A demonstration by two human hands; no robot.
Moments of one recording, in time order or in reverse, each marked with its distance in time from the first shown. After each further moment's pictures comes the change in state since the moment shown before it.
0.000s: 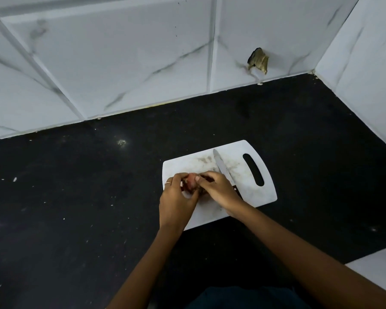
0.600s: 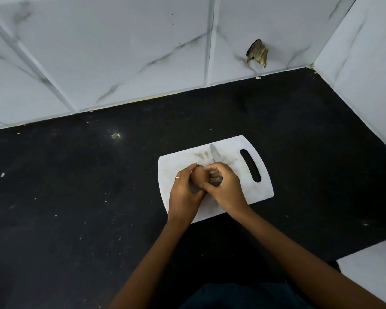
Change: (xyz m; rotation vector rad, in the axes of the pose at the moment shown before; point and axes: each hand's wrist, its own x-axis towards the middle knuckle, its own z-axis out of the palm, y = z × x) left_hand 0.003 0.002 0.024 -0.221 -0.111 0.070; right_hand -0.017 0.008 -0.012 -0.014 0.195 -0.210
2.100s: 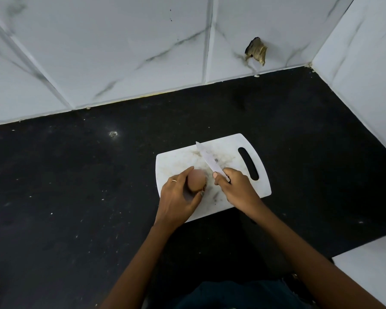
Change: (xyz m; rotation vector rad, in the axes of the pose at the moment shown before) left_hand -0.008 -0.013 -0.015 0.257 -0.082 0.156; right_hand -0.005 -0.005 -0.031 -0.245 -0.131 0.178
